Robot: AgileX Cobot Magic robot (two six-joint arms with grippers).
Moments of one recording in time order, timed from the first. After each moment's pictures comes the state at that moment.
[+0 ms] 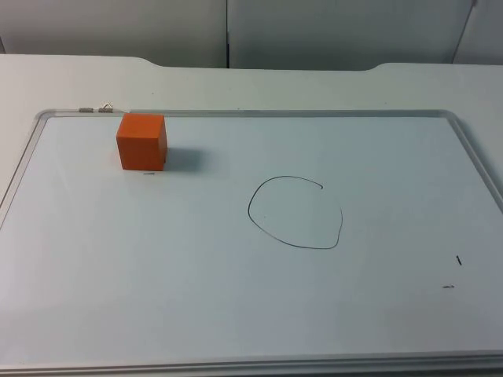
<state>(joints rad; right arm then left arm) 0.42 0.71 -0.97 -0.03 0.66 -0.06 0.06 0.52 -0.59 -0.51 0.79 0.41</state>
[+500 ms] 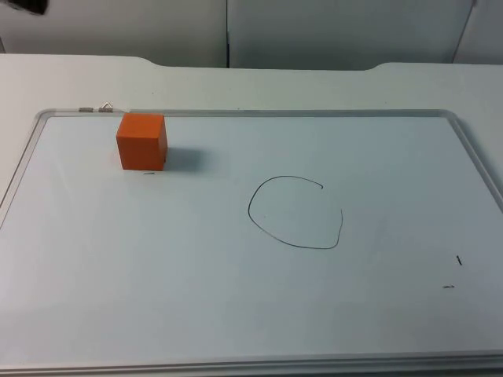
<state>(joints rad) 0.42 0.71 -0.97 -0.03 0.60 -0.03 -0.09 1.31 -0.96 -0.67 0.70 0.65</state>
